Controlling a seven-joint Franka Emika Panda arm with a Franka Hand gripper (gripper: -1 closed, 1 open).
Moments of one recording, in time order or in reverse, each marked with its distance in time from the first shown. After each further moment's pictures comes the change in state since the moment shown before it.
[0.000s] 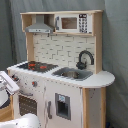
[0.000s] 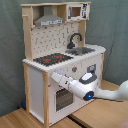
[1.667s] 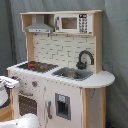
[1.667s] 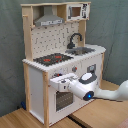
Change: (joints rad) arm -0.003 0.000 -0.001 0.005 0.000 0.002 -0.536
